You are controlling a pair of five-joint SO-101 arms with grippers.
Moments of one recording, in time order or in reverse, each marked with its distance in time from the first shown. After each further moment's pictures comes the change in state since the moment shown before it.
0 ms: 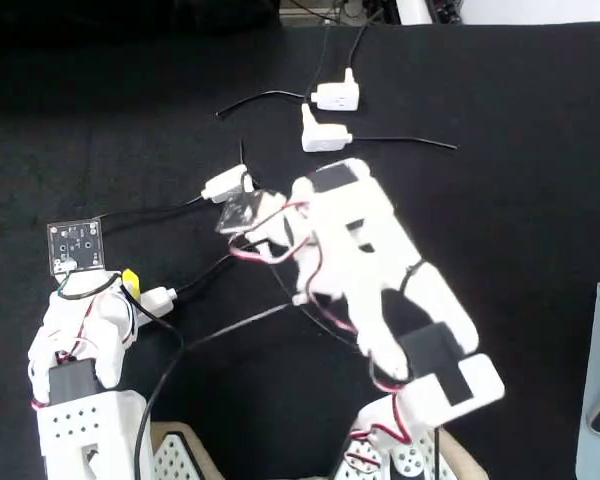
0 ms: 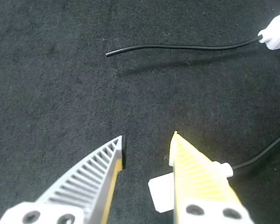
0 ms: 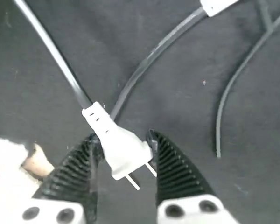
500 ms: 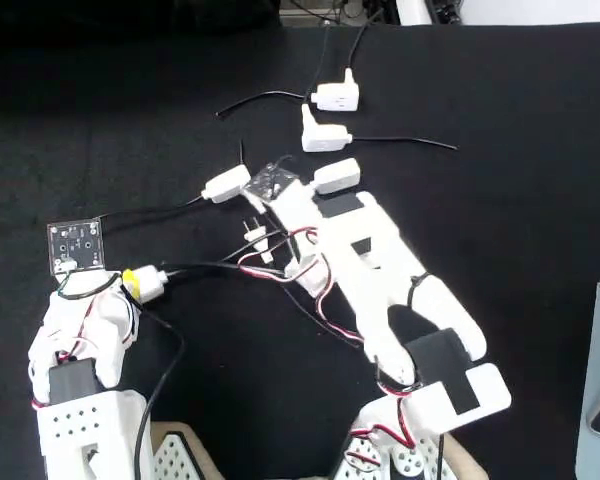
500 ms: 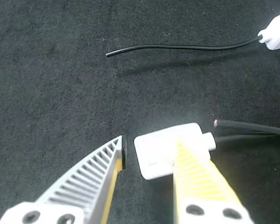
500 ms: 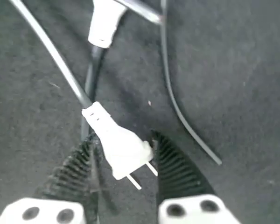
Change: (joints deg) left arm 0.0 0.0 0.0 0.0 0.0; right arm 2.1 -2.4 14.0 -24.0 -28.0
